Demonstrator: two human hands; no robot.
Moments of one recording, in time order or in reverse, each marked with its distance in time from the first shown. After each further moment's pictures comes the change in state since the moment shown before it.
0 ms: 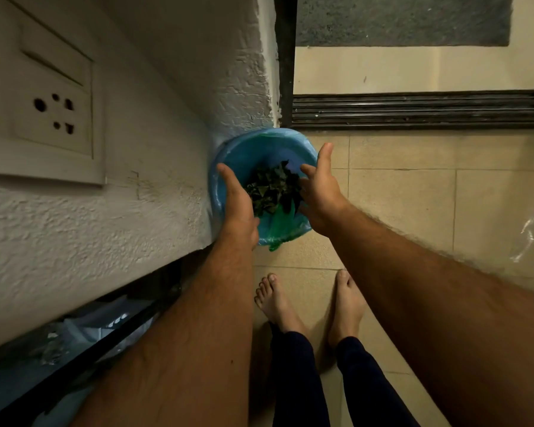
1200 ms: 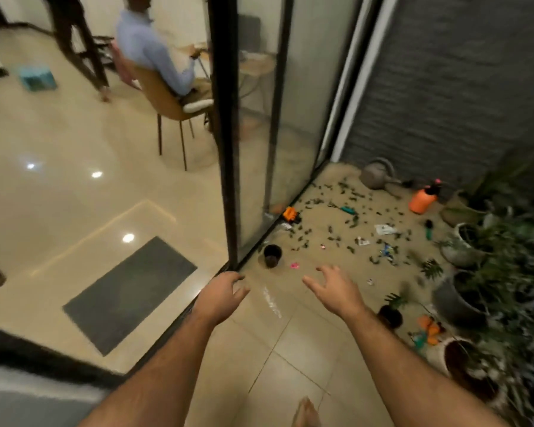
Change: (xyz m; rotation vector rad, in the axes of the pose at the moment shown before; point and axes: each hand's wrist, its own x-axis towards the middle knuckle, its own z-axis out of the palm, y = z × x) left_hand -0.566 0.068 0.225 1.790 -0.930 1.396; right_hand -0.646 -0.071 -0.270 -0.619 1.212 -0.256
